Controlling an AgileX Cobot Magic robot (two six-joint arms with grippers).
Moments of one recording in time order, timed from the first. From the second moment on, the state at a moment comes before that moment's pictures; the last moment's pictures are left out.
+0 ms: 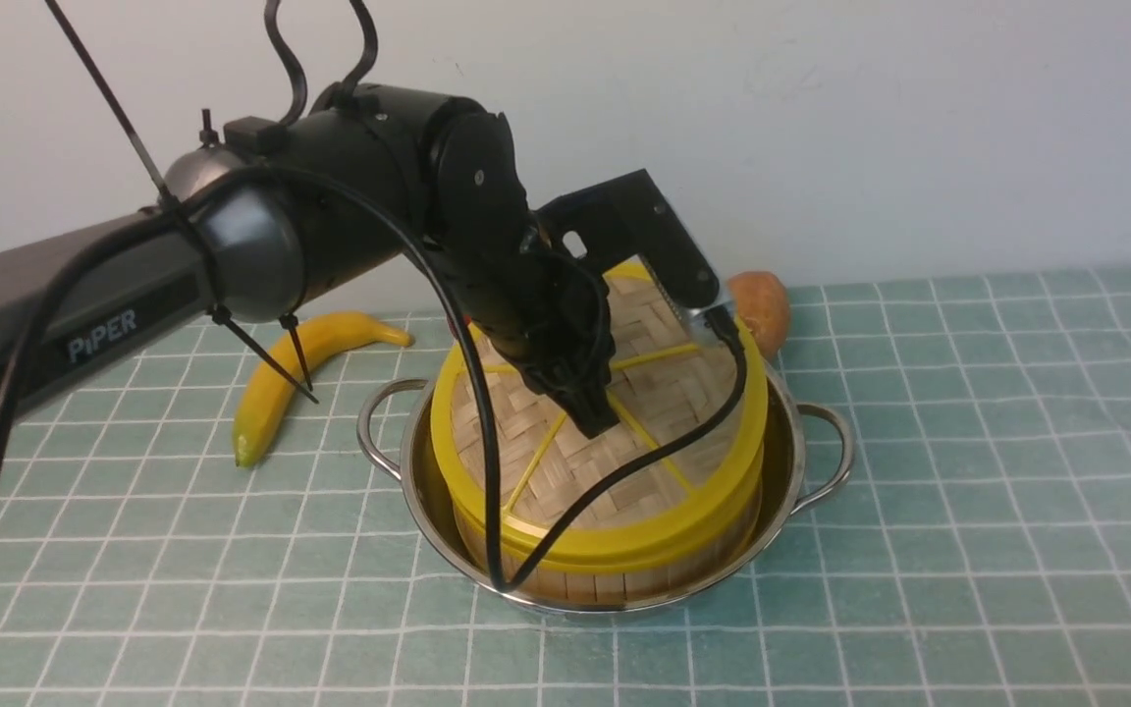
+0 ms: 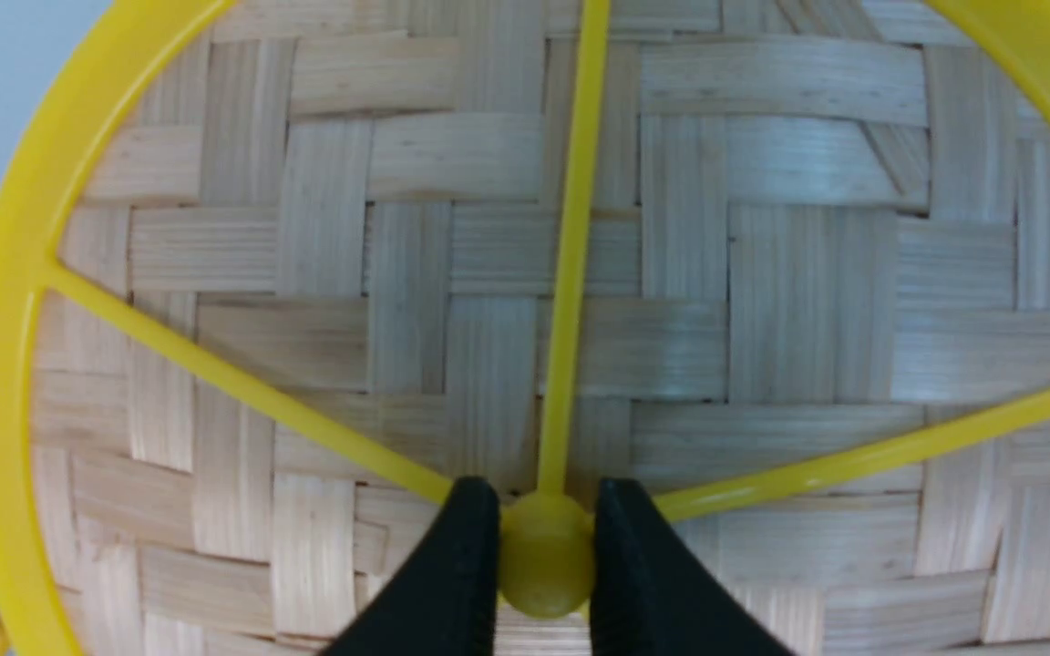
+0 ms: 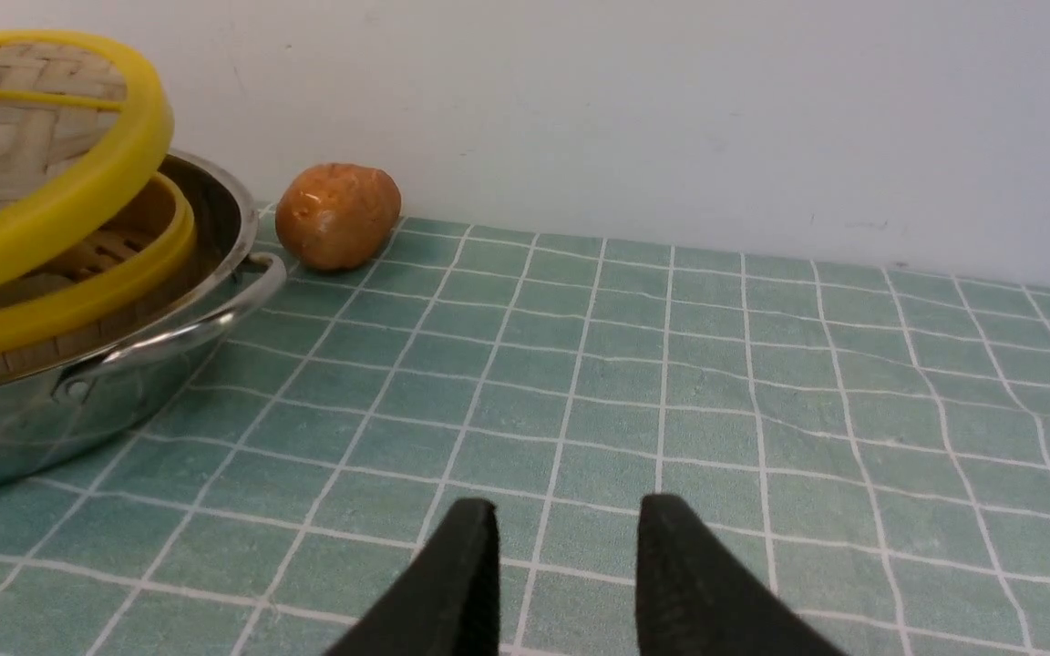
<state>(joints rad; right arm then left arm) 0.09 0.00 0.01 -0.01 0.34 0.05 -0.51 1.90 -1.58 -0.07 0.84 0.70</state>
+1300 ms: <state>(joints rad) 0.09 0.00 0.01 -0.01 0.34 0.05 -0.51 1.90 -1.58 -0.06 0.81 0.70</state>
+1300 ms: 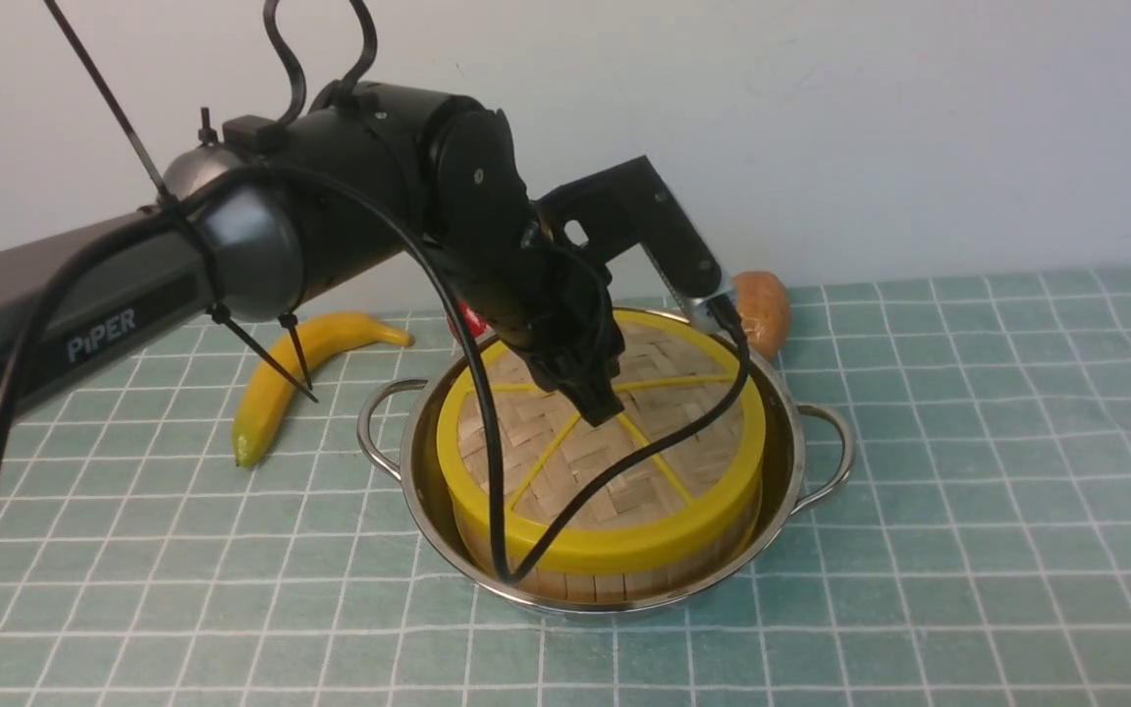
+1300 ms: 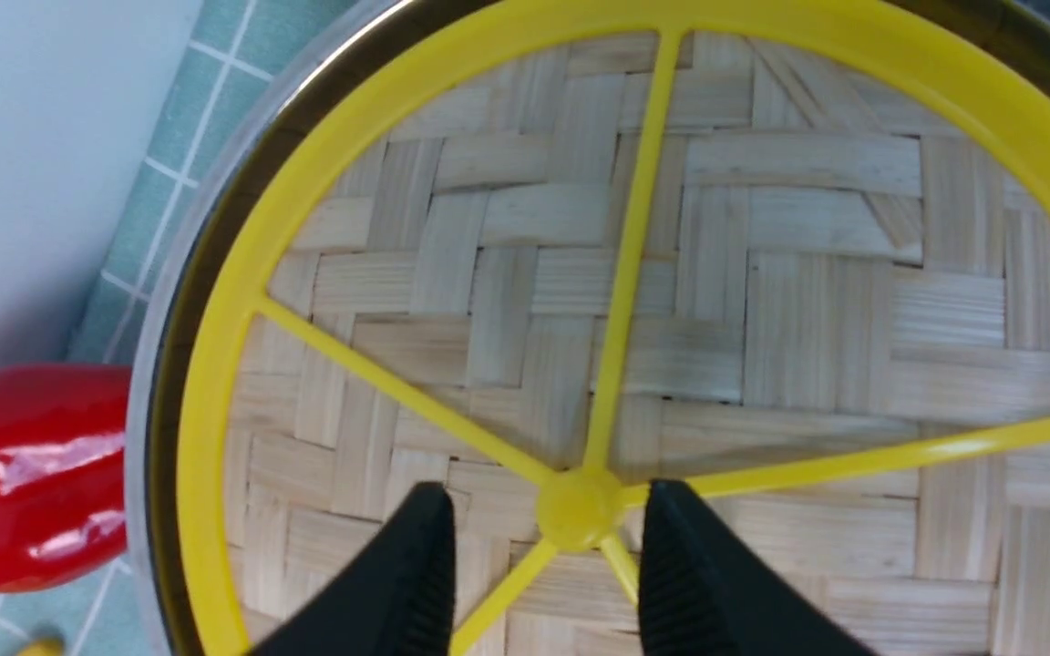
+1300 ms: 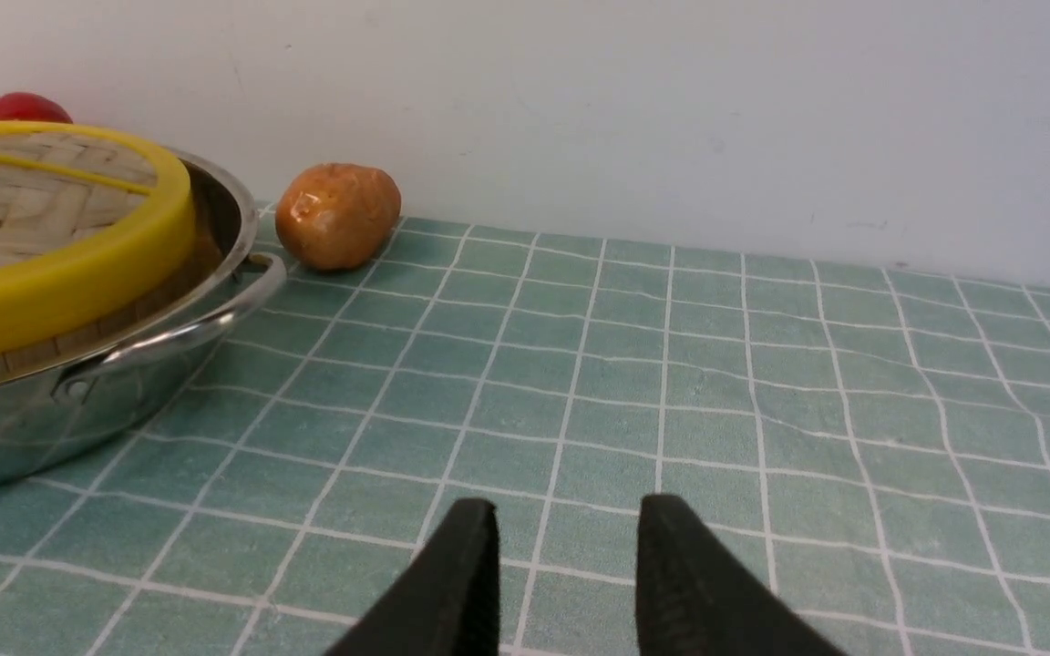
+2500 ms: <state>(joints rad) 0.09 0.00 0.01 -0.01 0.34 0.05 -0.51 1.99 -1.58 -0.03 0.73 0.53</state>
